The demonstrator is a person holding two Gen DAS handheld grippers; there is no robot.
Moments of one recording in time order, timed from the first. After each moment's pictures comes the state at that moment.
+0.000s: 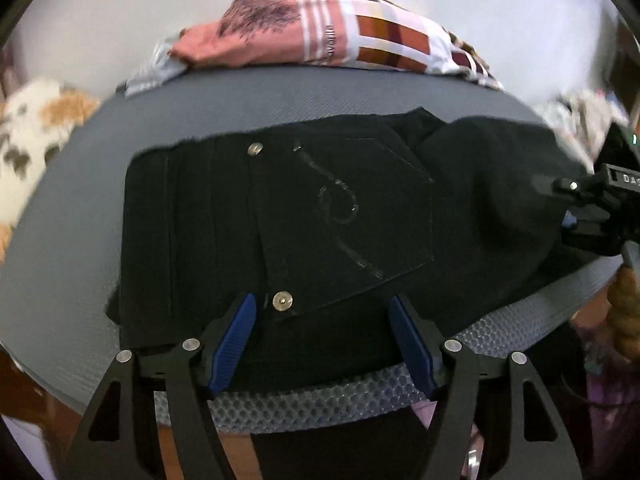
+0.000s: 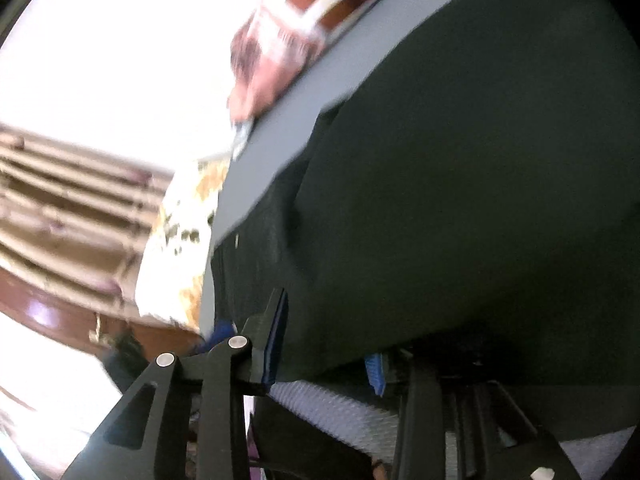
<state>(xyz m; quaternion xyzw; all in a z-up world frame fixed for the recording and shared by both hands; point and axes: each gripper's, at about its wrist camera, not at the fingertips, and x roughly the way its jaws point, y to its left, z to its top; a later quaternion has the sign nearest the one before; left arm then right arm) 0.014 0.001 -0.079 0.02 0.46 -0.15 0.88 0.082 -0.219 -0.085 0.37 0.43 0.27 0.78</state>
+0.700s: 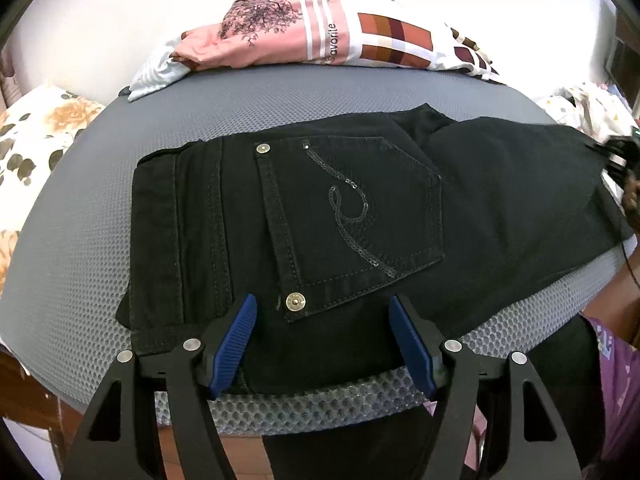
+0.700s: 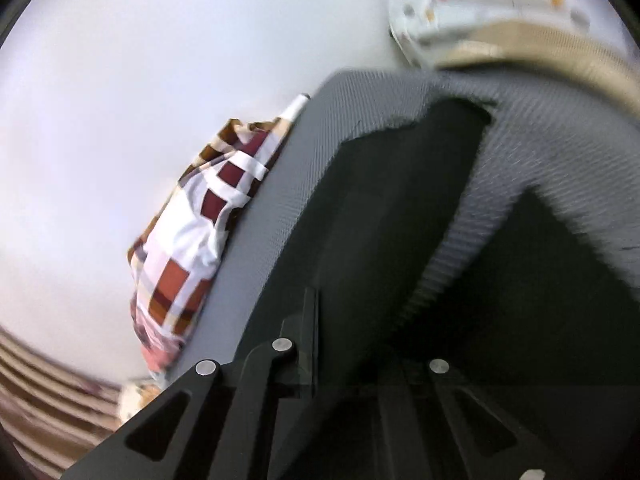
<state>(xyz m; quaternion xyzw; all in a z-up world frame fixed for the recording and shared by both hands) 0.017 0.004 -0.076 0.06 0.46 -0.14 0.87 0.100 -0.529 -0.064 0.46 0.26 -0.02 0.85</state>
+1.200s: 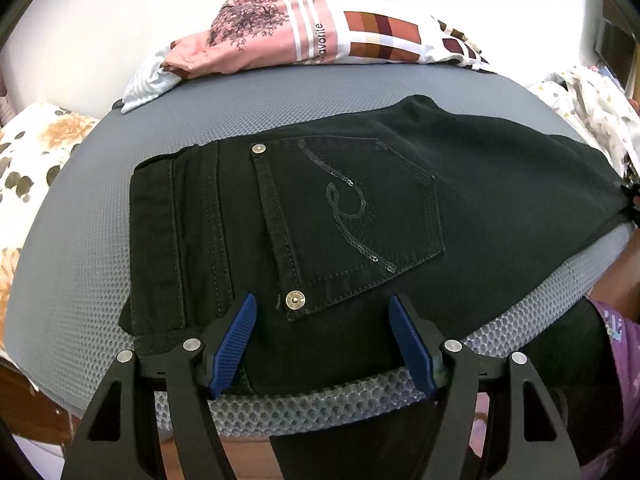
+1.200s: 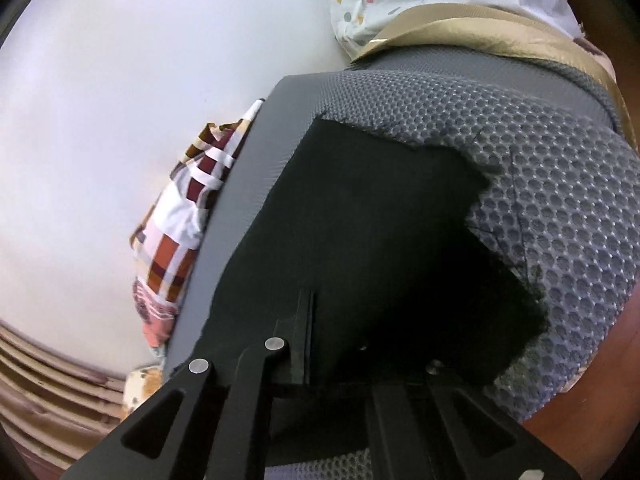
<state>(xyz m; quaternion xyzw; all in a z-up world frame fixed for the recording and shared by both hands) 0.012 0.003 -0.076 0.09 0.45 -0.15 0.87 -0.024 -0.565 -0.116 0.51 0.26 -0.02 0.82</state>
